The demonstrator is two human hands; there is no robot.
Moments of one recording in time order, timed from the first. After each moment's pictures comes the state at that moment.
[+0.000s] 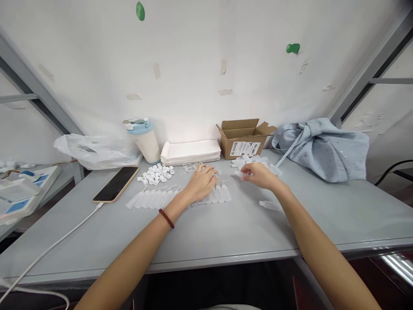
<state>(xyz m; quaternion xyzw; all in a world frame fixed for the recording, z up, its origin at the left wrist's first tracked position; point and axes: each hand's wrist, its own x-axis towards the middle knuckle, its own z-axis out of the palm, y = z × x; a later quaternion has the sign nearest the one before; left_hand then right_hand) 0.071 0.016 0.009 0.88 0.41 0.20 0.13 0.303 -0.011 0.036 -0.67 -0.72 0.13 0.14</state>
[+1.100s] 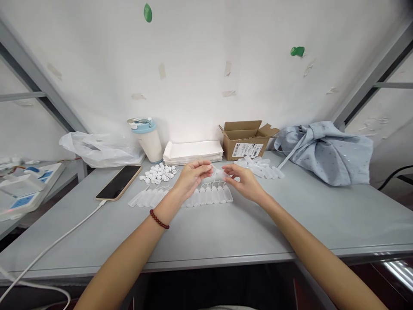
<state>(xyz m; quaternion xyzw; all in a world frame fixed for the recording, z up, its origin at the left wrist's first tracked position) 0.058 0.008 0.039 0.46 0.32 0.48 0.67 0.247 -0.027 0.026 -0.48 -0.74 0.21 0.41</state>
